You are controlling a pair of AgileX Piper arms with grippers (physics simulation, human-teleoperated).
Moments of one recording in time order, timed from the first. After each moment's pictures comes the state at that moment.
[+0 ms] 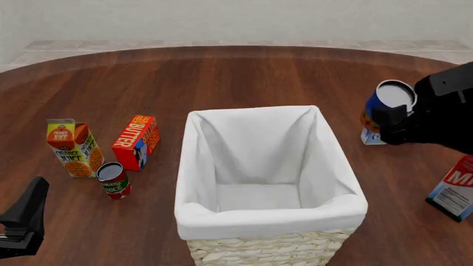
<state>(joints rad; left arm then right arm) -0.01 0.00 0.00 0.01 0.00 0.15 0.93 -0.68 0.28 -0.21</state>
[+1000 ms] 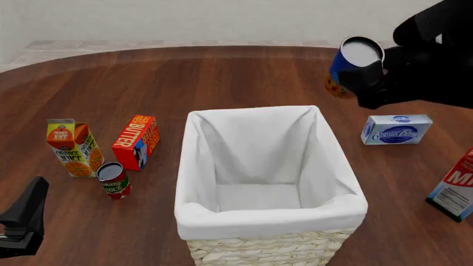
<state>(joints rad) -0.01 0.00 0.00 0.01 0.00 0.38 1.00 -0.95 0.43 -0.25</state>
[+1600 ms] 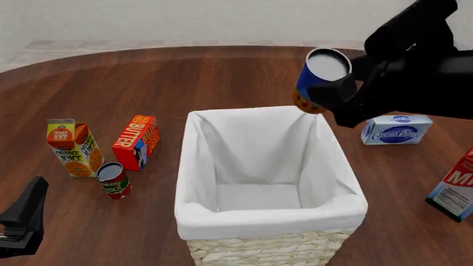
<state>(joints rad) 0.00 0.00 0.00 0.00 -0.01 0.56 1.01 -0.98 0.51 -0.23</state>
